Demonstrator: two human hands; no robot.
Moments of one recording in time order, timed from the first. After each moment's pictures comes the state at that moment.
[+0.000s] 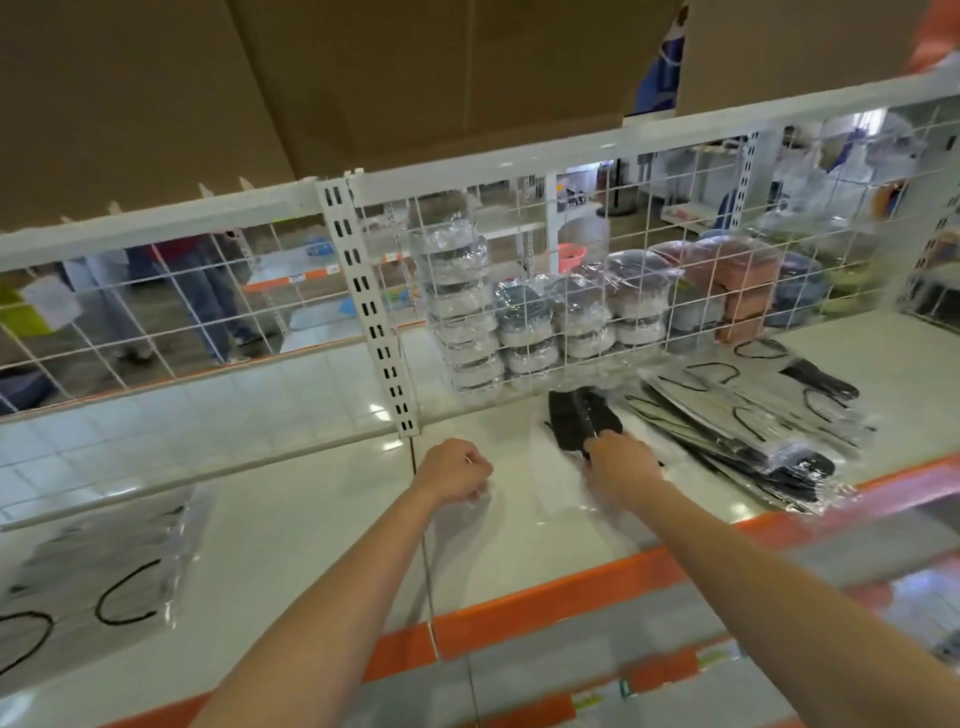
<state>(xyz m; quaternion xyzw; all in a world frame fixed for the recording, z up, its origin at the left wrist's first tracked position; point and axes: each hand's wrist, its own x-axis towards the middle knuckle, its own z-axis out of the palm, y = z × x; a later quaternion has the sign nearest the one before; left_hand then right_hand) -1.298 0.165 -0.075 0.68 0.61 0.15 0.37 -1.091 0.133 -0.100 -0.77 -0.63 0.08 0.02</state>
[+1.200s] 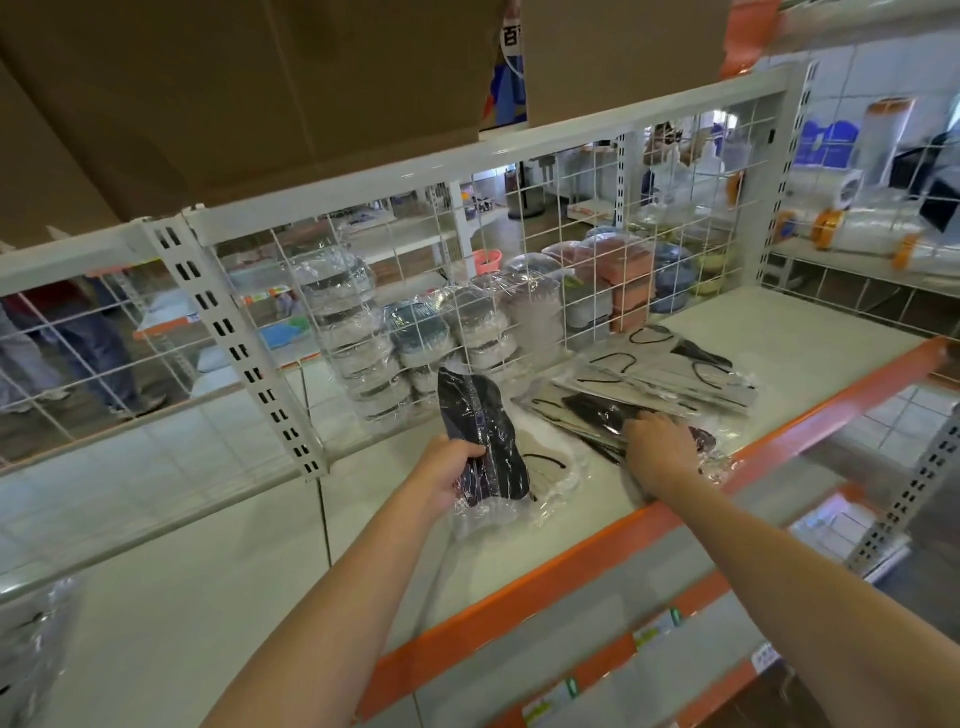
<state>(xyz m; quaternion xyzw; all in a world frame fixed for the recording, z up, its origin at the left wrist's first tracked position) -1.185 0.163 -0.061 0.48 0.53 0.27 0.64 -0.961 0.090 -0.106 -0.85 -0.53 -0.02 0.04</state>
